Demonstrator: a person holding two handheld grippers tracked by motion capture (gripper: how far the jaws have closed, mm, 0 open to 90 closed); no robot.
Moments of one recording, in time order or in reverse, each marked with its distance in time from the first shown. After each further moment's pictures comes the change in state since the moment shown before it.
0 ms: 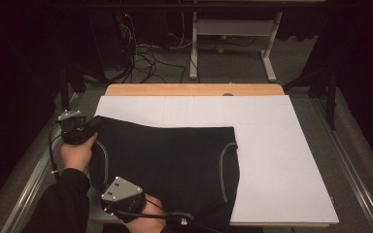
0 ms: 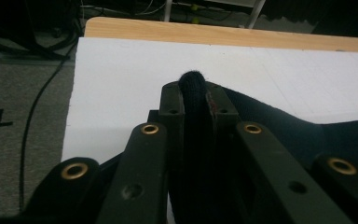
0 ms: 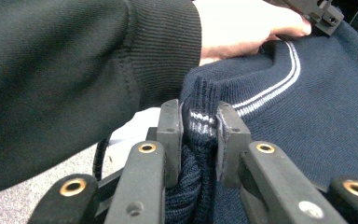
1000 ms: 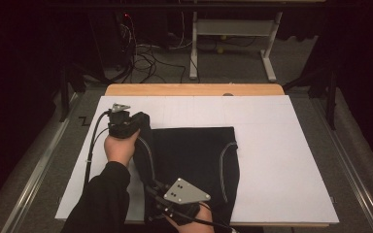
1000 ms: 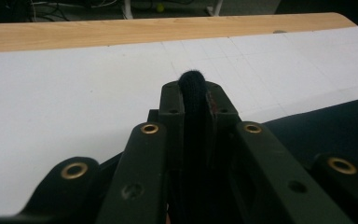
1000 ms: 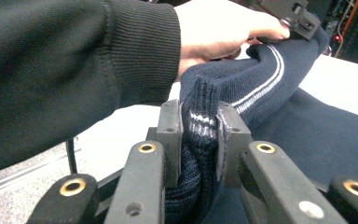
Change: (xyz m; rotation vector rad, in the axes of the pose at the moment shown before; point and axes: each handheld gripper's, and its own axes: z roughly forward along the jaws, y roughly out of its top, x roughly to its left) left arm -0.126 0.015 0.049 0.059 -0.075 0.102; right arm -0.053 -0.049 -0.102 -0.090 -0.113 0.102
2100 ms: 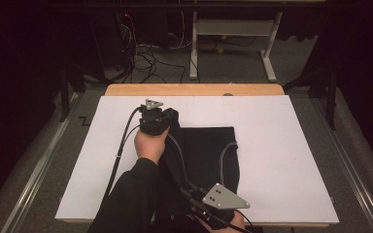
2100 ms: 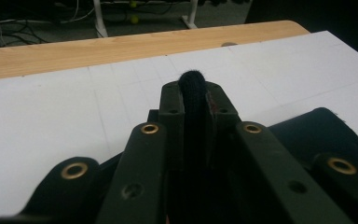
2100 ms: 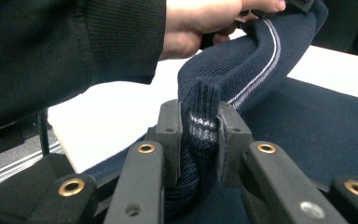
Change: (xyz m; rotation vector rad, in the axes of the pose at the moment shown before) left arm -0.078 0.017 0.030 -0.024 -0.068 0.053; right arm -0.037 -0.032 -0.057 0.014 -0.099 0.029
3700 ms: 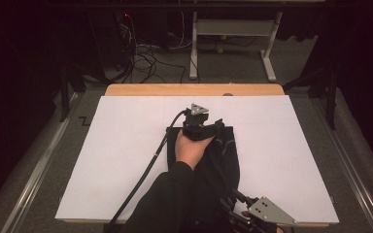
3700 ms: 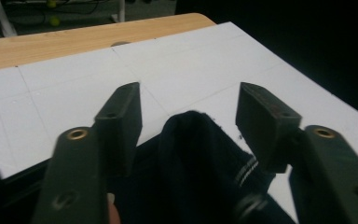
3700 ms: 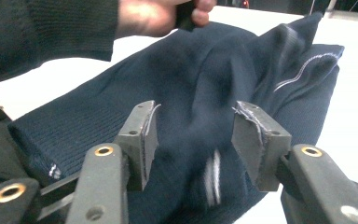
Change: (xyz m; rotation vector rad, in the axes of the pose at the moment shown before) left arm -0.089 -0.002 0.048 0.011 -0.249 0.097; right arm -0.041 -0.045 -0.072 0.043 -0.174 0.096
